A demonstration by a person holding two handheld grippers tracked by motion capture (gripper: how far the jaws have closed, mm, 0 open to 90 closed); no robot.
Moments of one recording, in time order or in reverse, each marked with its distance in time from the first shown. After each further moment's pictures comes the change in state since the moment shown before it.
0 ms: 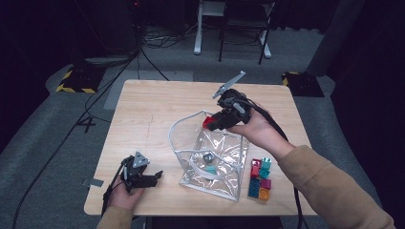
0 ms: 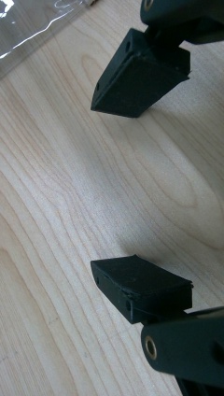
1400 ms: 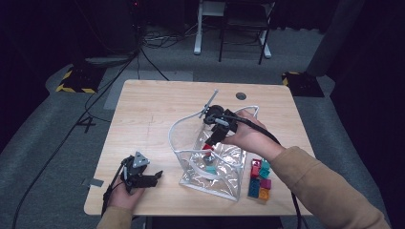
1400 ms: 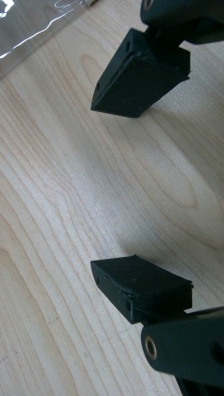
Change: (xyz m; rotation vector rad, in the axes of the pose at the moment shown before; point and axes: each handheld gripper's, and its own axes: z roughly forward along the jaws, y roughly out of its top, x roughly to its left) left arm 0.000 0.000 0.000 0.000 0.000 0.000; right arm 0.004 -0.007 0.053 0.273 -0.069 -0.096
